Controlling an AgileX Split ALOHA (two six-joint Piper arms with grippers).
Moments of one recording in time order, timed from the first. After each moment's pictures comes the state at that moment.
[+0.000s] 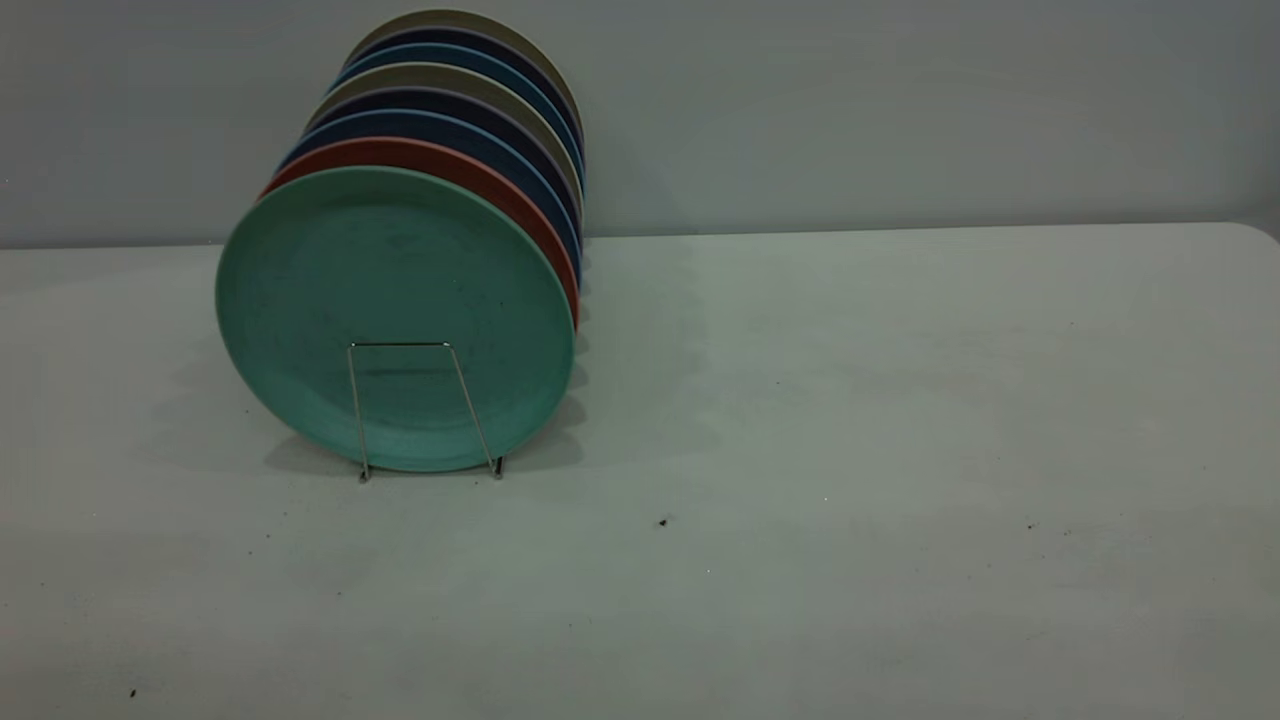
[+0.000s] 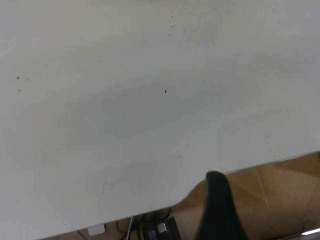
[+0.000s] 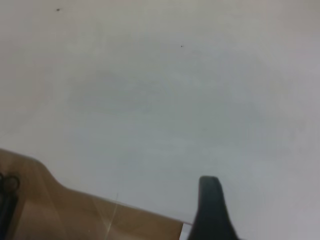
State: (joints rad) left arm 0.07 0.18 -0.49 -0.19 1.14 0.25; right arm 0.09 0.16 -0.48 0.12 1.14 -0.22
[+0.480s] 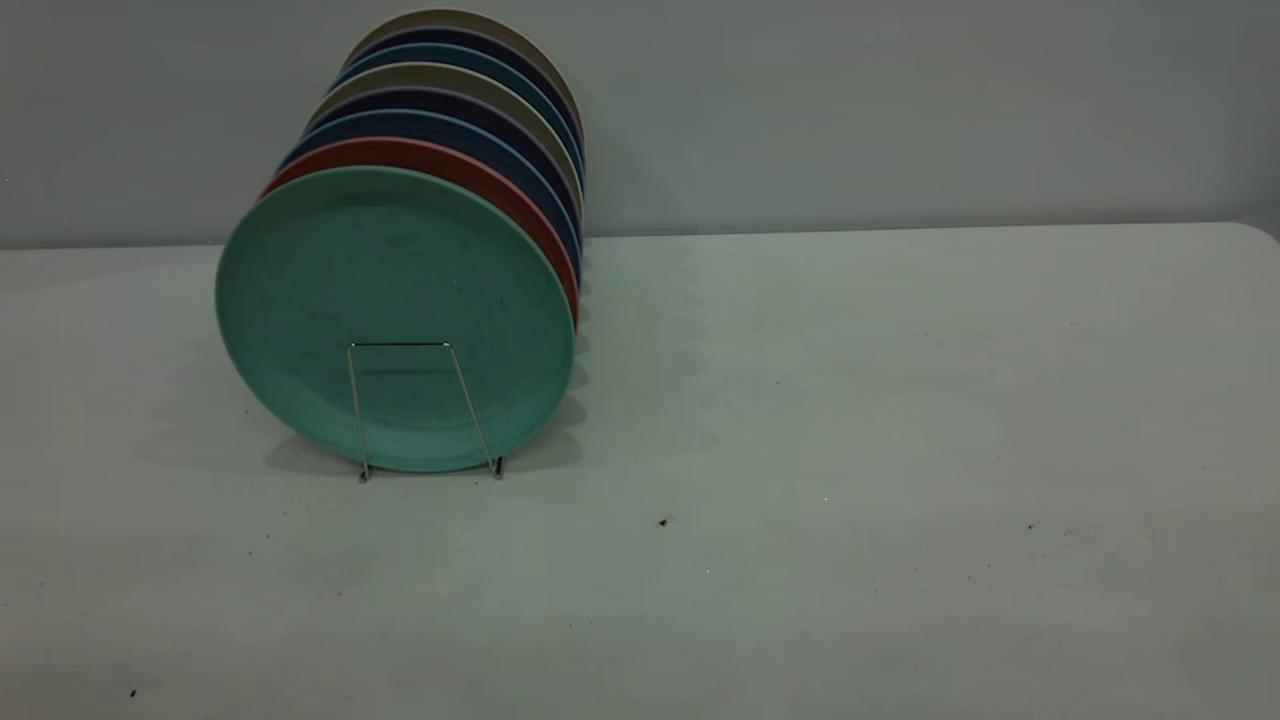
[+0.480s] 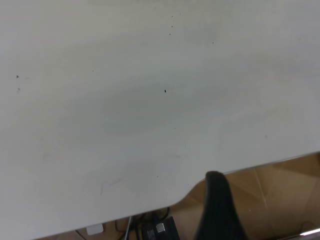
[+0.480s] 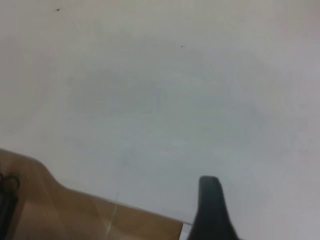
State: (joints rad) left arm 0.07 0.18 -0.49 -0.19 1.14 0.25; right arm 0.09 0.16 -0.48 0.12 1.14 -0.22
